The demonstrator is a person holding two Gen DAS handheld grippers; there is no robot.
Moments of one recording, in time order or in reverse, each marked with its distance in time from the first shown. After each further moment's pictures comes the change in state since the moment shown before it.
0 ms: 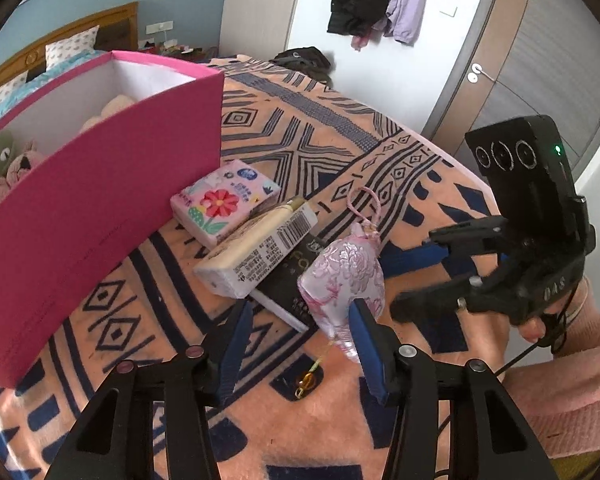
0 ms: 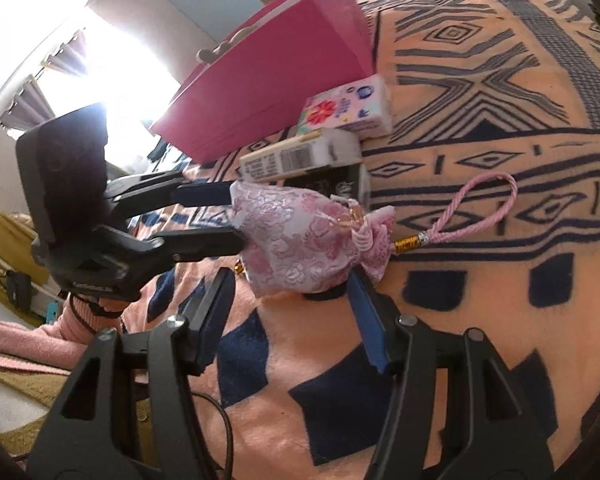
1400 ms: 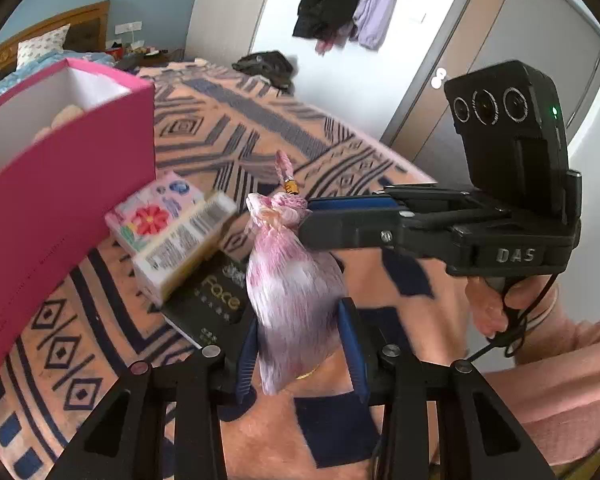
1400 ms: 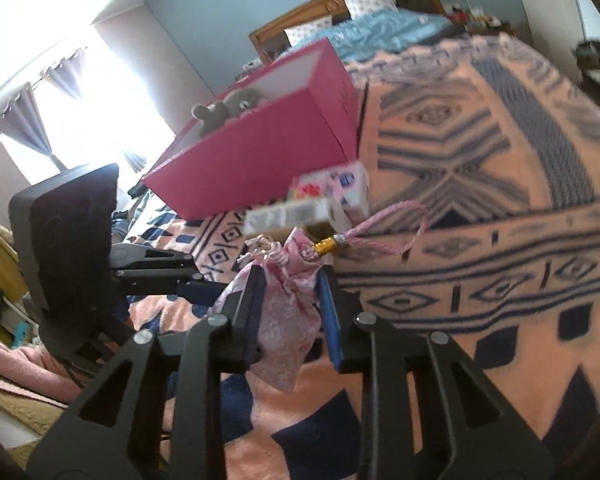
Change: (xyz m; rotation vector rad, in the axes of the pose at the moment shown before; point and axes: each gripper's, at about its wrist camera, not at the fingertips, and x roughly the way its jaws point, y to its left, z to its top) left arm -0.004 -0.018 0.005 0.009 -0.025 -0.156; right arm -0.027 0.026 0.017 -0.113 -0.193 -0.097
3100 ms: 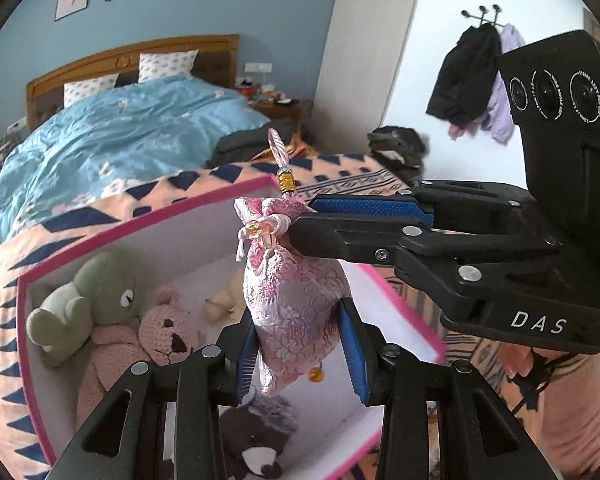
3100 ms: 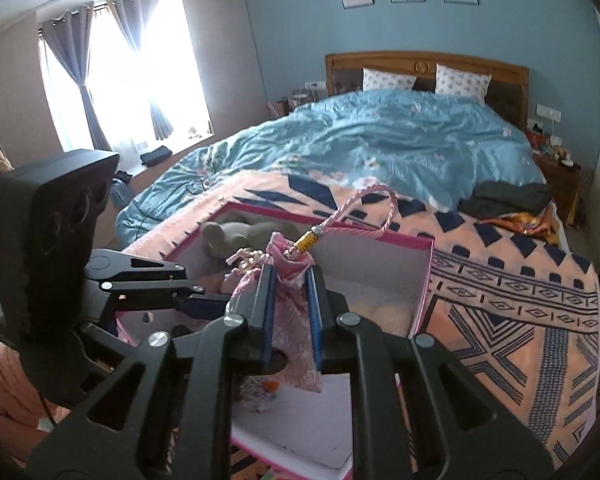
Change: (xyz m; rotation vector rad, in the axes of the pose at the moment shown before) left arm -0.062 0.157 0.131 -0.222 -0.190 0.387; right arm 0.128 0.052 0.231 -0.394 -0.005 0.021
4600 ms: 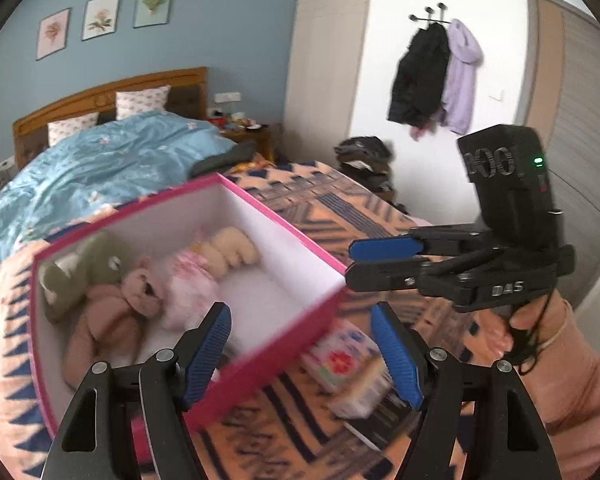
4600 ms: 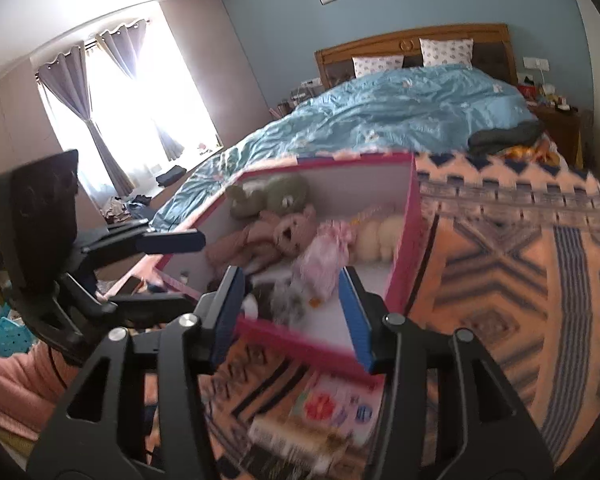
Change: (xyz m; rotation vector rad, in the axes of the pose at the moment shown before) left arm -0.073 -0.065 -0.077 0.119 -0.101 -0.063; right arm -0.071 0.001 -0.099 0.178 -0.024 0.086
